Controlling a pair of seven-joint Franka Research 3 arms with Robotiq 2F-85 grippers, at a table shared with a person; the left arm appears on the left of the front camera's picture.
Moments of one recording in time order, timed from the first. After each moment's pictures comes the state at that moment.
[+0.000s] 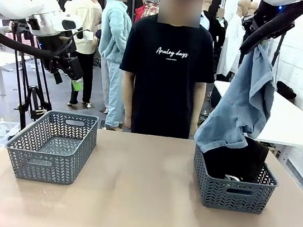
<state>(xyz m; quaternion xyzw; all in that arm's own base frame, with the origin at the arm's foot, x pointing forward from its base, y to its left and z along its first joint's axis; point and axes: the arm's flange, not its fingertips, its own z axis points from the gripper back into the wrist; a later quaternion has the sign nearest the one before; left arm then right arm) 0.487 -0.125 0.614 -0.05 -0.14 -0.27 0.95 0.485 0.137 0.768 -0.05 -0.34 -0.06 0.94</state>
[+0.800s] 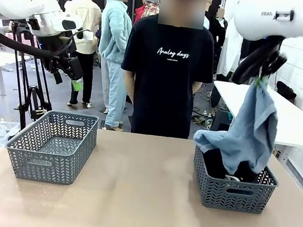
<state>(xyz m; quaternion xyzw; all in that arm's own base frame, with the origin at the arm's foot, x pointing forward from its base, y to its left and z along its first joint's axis) 0.487 -0.125 0.614 -0.05 -0.14 -0.27 0.95 0.540 0.128 0.663 -0.15 -0.18 -0.06 0.97</state>
